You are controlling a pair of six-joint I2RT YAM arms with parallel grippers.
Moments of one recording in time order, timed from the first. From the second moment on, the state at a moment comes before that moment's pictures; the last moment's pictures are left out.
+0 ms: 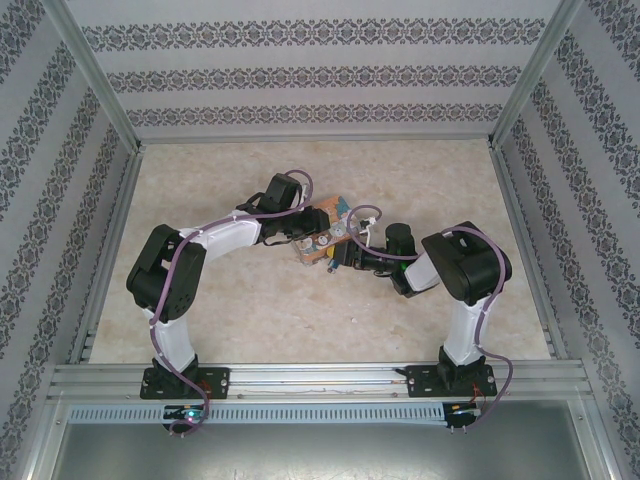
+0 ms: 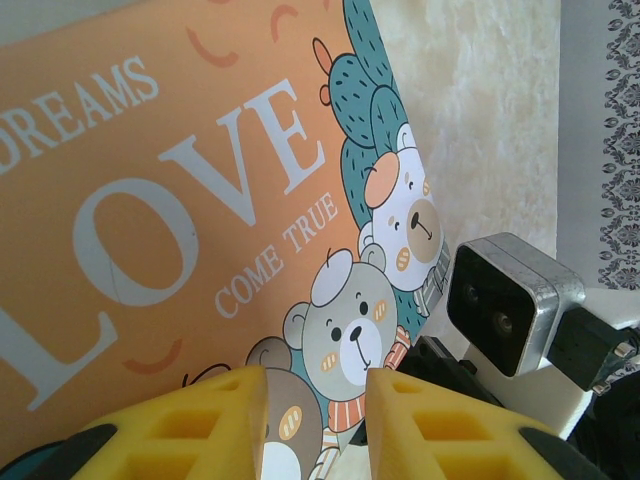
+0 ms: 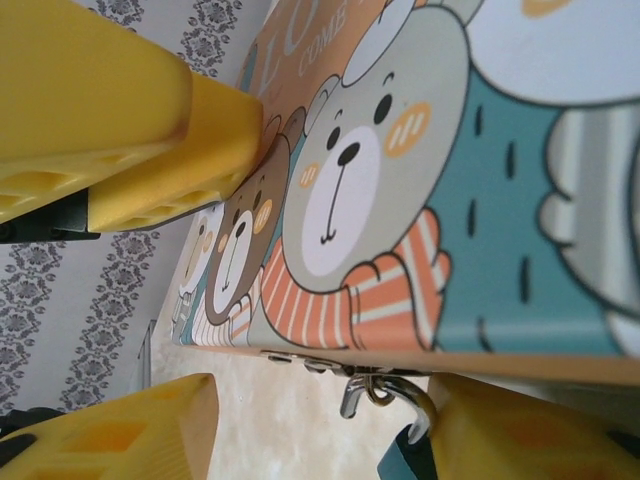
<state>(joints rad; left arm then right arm) -0.50 1.85 1.21 -0.15 0.45 -0.78 0.37 1.93 0.52 1.03 -0.82 0.80</state>
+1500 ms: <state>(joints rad) -0.50 1.83 1.17 -0.10 0.45 -0.79 0.38 1.90 0.48 1.05 -0.76 0.81</state>
